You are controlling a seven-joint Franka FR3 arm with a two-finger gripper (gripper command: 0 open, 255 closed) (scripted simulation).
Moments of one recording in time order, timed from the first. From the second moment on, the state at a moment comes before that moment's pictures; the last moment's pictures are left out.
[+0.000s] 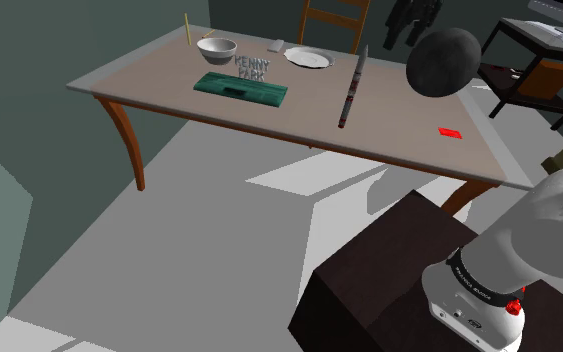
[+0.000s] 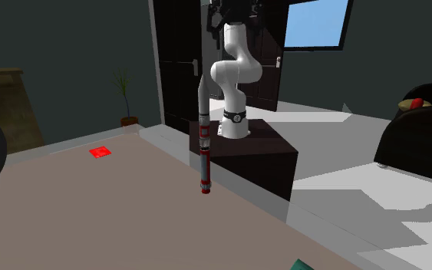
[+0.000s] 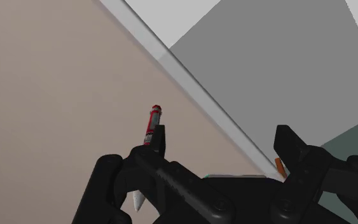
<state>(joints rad) -0.03 -0.41 -0.18 -2.10 -0.03 1.77 -0.15</state>
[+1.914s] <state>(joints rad) -0.08 0.14 -0.29 -1.72 0.09 1.93 -0.28</state>
